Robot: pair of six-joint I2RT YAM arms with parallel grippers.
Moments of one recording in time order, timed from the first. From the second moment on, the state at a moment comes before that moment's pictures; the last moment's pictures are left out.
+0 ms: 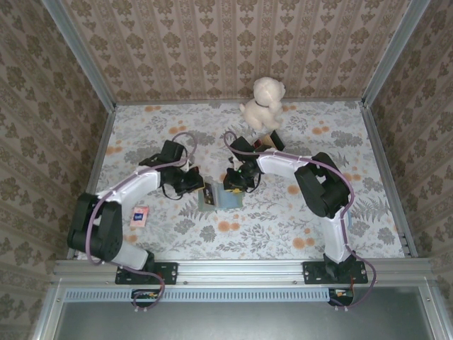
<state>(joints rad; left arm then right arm) -0.40 1.44 0.89 -0.57 0.46 -0.60 0.62 2.05 1.41 -0.59 -0.41 0.63</state>
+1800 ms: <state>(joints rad) -0.31 1.14 0.82 -0.43 0.53 -0.86 0.45 1.78 1.24 -0.07 -0.78 0.79</state>
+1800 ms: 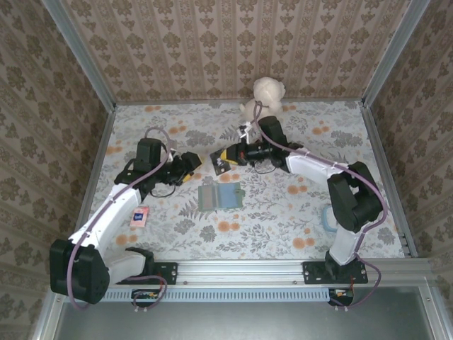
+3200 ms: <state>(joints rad) -0.23 1.16 0.76 -0.56 0.37 -0.71 0.25 1.99 1.68 -0.71 0.02 -0.16</state>
